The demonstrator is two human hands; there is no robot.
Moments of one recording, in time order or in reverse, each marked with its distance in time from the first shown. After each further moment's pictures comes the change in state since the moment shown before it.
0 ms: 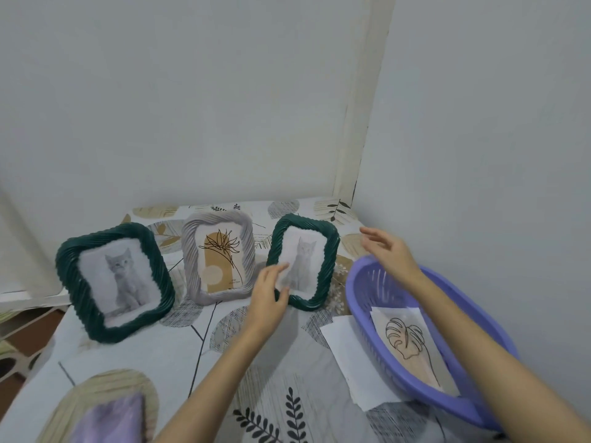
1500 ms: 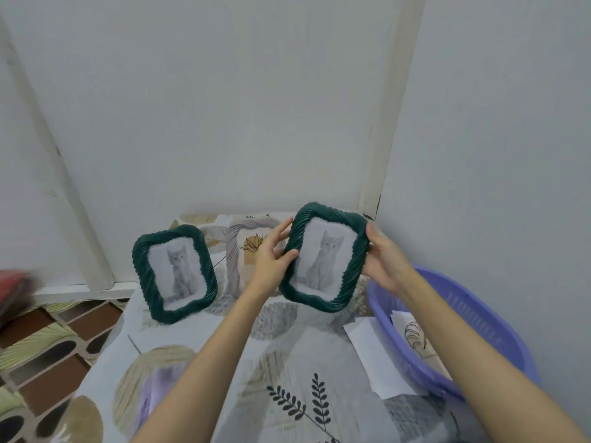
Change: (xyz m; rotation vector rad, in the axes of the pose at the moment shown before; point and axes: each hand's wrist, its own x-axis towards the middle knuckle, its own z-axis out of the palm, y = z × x) left_hand 0.003 0.061 -0.085 -0.463 0.057 -0.003; right_hand -0.027 -0.061 0.046 0.829 -0.311 0.123
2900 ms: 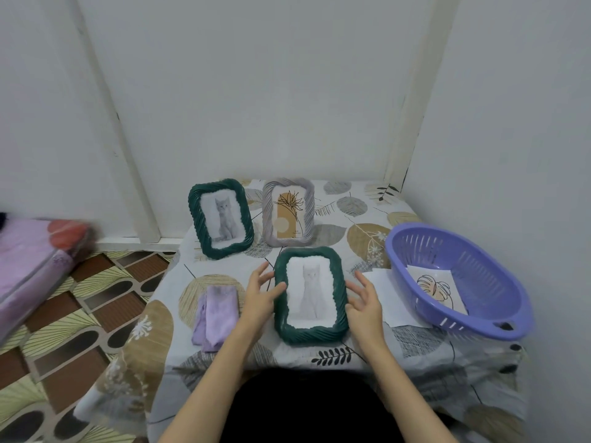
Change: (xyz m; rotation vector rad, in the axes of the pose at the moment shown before) left_hand -0.169 -0.043 -0.040 -0.195 0.280 -0.446; right_hand -0.143 0.147 0.051 -0.342 0.360 -0.045
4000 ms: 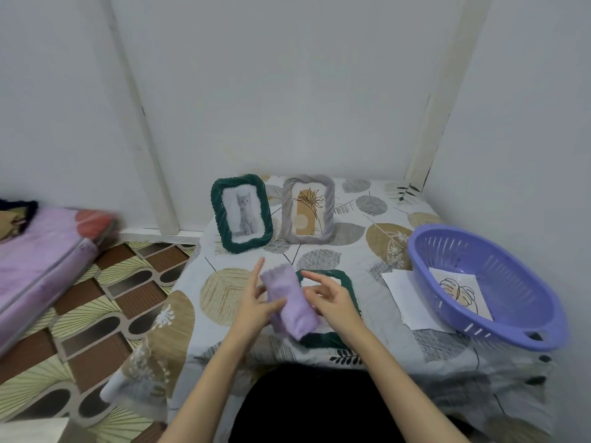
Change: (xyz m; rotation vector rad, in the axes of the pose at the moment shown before) left_hand -0.029 0.011 -0.043 0.107 -0.057 0.050; right_hand -0.013 -0.021 0.061 -0.051 -0.485 -0.004
